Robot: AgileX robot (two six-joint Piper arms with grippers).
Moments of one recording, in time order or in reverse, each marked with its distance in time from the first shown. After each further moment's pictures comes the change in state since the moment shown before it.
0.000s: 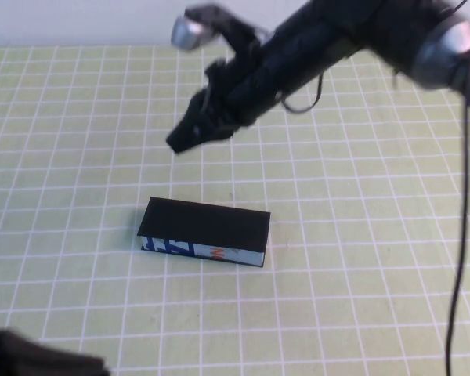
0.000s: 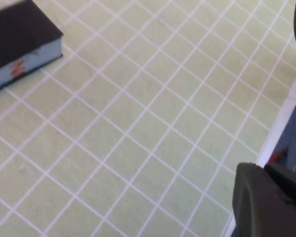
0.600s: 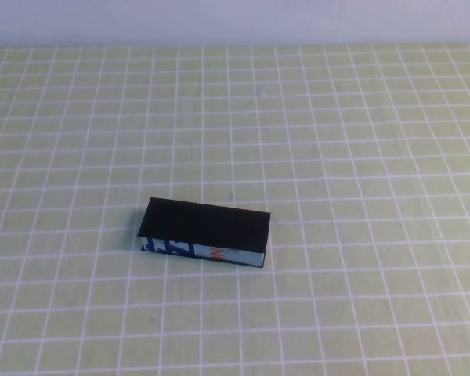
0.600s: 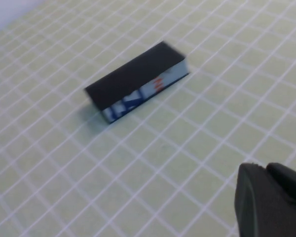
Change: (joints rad) right arm 0.000 -0.623 0.054 -0.165 0.027 0.051; left arm 0.000 -0.587 0.000 0.373 0.054 -0.170
